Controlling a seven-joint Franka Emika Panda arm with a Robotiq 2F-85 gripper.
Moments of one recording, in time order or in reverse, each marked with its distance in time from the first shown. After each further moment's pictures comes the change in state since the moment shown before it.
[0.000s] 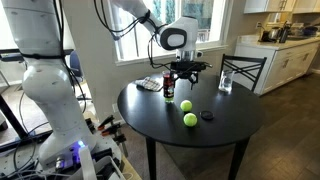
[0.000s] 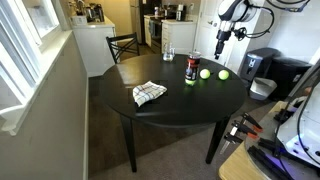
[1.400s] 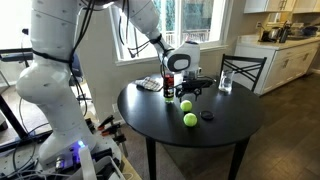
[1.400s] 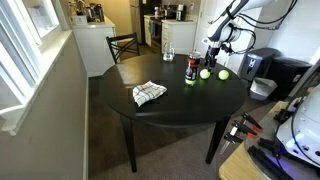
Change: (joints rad) arm -0.145 0.286 0.179 0.100 -0.006 0.236 -0.303
